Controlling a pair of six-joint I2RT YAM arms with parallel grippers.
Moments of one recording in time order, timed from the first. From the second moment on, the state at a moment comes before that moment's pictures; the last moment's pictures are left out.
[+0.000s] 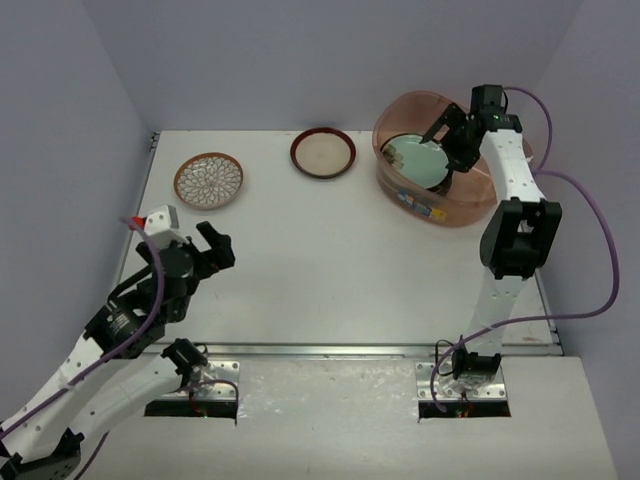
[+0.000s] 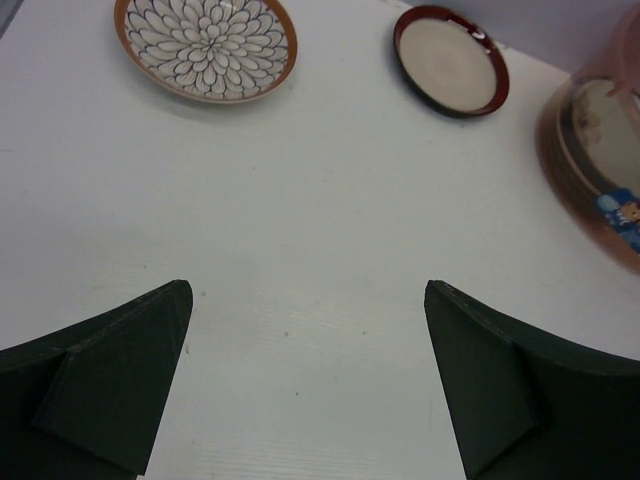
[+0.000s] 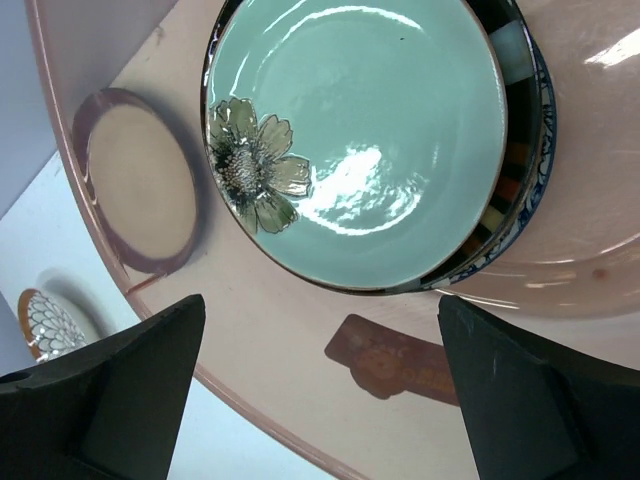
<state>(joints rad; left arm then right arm) -0.68 0.54 0.83 -0.74 -0.71 -0.63 -0.07 2.08 1.96 -0.76 -0.14 0.64</state>
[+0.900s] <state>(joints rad) -0.17 1.65 1.17 -0.22 0.04 -0.88 0.48 0.63 0.60 -0.40 -0.20 0.52</state>
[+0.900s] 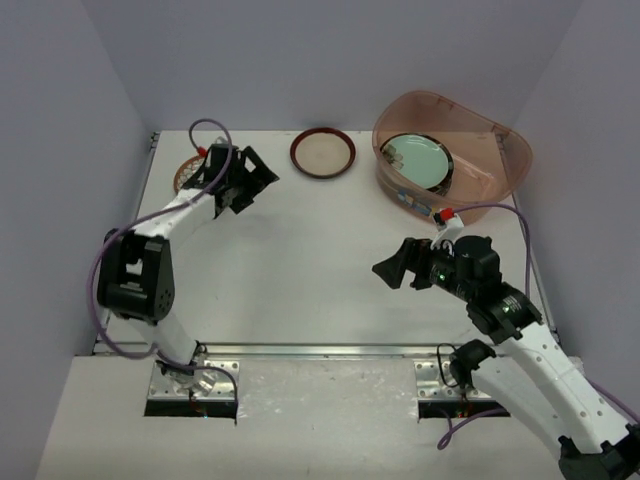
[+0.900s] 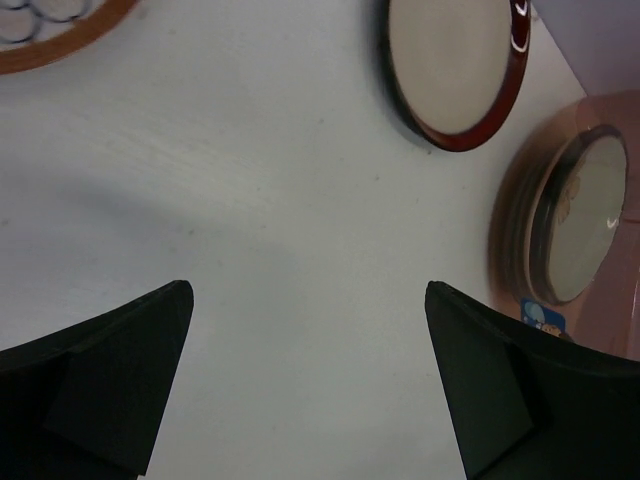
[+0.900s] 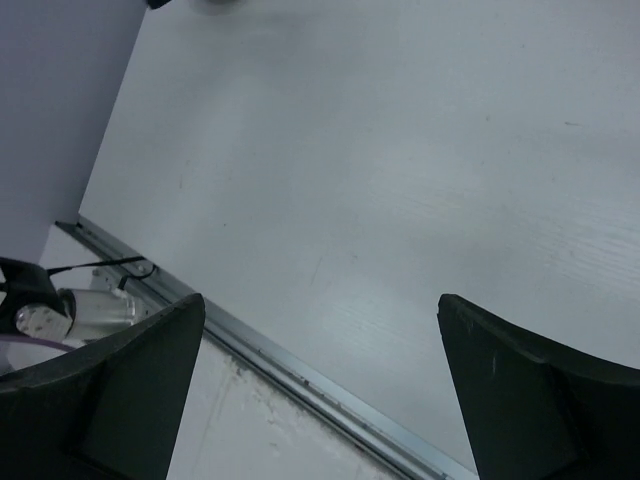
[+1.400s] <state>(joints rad) -0.20 2.34 1.75 -0.09 0.14 -0.83 0.48 0.14 0.38 -0.50 -0.28 0.68</state>
